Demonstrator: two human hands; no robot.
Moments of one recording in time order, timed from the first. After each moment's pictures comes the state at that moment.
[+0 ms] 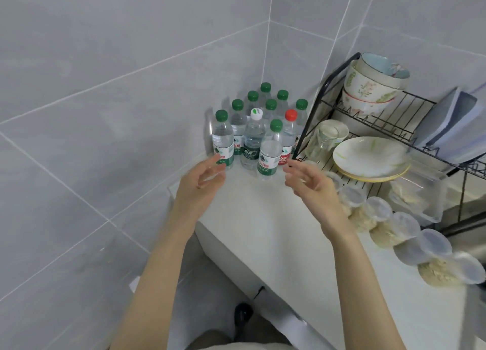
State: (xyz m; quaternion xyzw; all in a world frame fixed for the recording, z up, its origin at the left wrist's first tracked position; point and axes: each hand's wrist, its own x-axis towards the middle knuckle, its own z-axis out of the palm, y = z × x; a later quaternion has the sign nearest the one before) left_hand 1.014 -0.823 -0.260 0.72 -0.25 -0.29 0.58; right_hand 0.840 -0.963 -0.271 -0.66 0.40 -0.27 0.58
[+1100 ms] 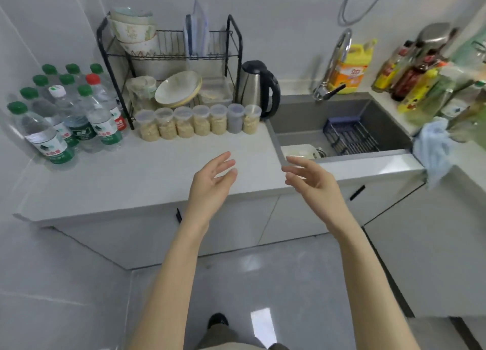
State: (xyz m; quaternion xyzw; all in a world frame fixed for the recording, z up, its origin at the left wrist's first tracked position) left_hand 0.790 -0.674 -0.240 0.52 -0.53 -0.54 0.40; right_hand 0.590 -0.627 -0.244 -0.48 0.65 -0.46 0.37
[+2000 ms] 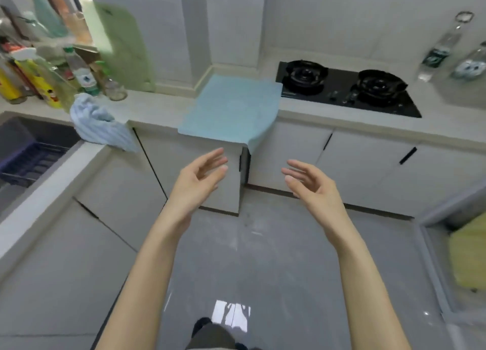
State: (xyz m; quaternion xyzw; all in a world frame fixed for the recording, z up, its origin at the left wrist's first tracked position) left_hand 0.294 -0.346 -0.230 0.10 -0.73 -0.67 0.02; right_hand 0.272 -0.123 -0.244 -0.03 0.76 -0.64 0.04
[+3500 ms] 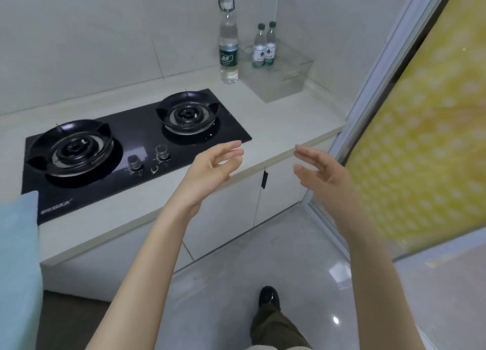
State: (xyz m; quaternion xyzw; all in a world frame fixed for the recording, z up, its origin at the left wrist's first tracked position) left_hand -0.221 0.169 -0.230 -0.22 -0.73 -0.59 -0.27; right_hand -0.080 0.337 -0.238 0.25 0.73 -0.59 -0.20
